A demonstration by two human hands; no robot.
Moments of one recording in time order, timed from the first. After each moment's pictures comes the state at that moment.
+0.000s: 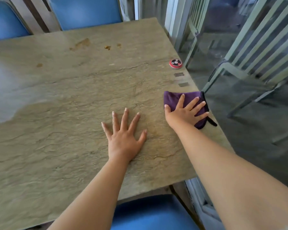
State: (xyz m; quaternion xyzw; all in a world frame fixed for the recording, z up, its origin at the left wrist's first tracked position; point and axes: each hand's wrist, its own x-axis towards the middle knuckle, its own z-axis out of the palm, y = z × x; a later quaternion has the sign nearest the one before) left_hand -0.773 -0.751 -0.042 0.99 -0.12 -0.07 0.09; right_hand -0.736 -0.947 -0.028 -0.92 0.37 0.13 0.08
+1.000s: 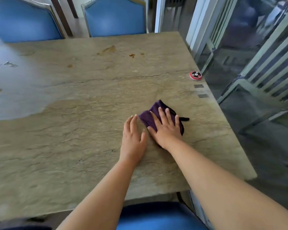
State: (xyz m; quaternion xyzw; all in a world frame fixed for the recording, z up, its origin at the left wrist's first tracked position) left_hand -0.770 -0.717 -0.038 0.90 -0.04 -0.01 0.43; right_hand -0.748 -0.856 -0.031 -0.99 0.03 0.16 0.05
